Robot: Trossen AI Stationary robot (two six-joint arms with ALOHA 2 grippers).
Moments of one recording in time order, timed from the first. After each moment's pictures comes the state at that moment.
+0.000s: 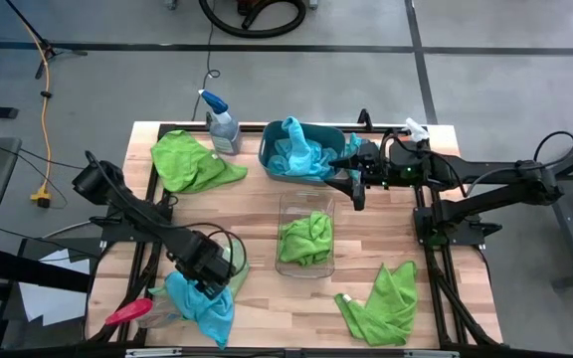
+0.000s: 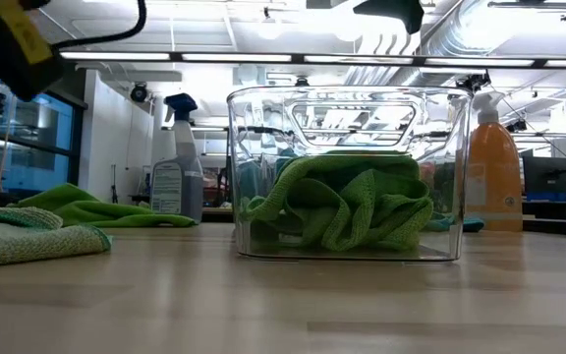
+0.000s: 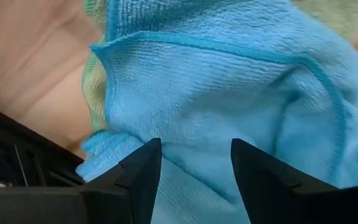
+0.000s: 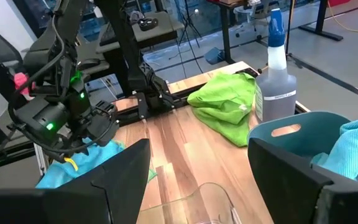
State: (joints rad) left arm -0.57 1.57 1.00 -1.02 0.31 -1.42; right arm -0.05 1.04 0.98 -0.19 0.10 0.25
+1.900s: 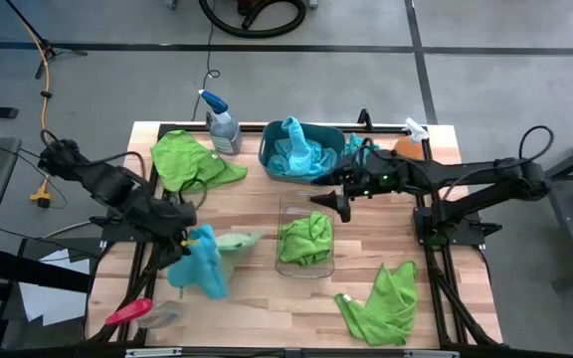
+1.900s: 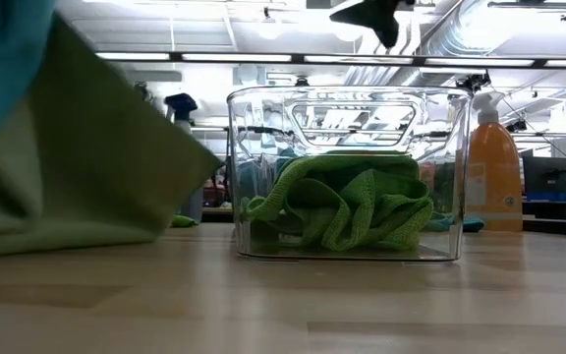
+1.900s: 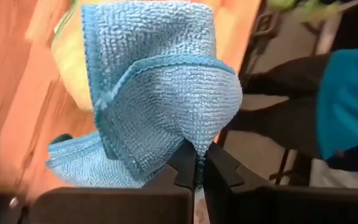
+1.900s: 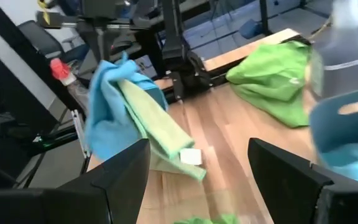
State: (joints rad) left arm -0.51 1.04 1.25 -1.23 0.09 -0.93; right arm -0.01 1.19 0.99 -0.09 -0.04 0.36
